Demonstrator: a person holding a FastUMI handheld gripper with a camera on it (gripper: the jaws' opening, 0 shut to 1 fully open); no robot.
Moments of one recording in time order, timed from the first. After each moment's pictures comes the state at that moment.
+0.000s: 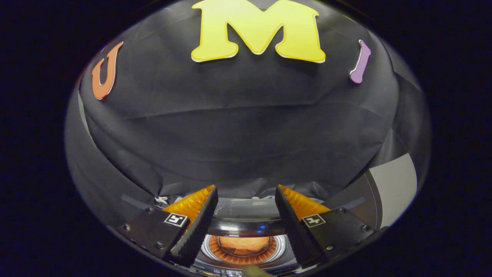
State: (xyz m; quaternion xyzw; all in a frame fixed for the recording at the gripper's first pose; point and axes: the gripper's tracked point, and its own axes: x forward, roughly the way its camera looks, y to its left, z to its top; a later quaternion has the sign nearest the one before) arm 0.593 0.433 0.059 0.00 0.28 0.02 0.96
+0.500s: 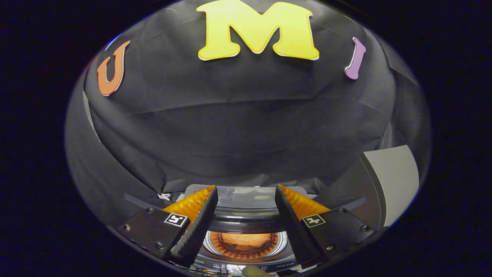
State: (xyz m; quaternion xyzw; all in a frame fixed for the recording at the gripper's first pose) arm 0.555 0.431 0.044 0.00 0.28 0.03 0.96
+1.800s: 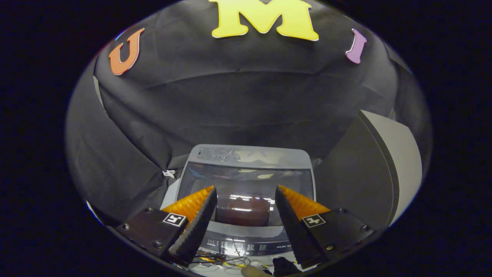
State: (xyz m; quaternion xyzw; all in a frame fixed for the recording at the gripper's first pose) arm 0.470 0.423 -0.017 -0.01 0.35 0.05 0.94
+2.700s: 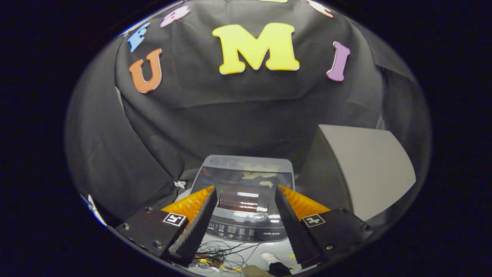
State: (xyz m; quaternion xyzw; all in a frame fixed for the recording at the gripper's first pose) arm 0.342 0.360 0.076 0.00 0.23 0.10 0.97
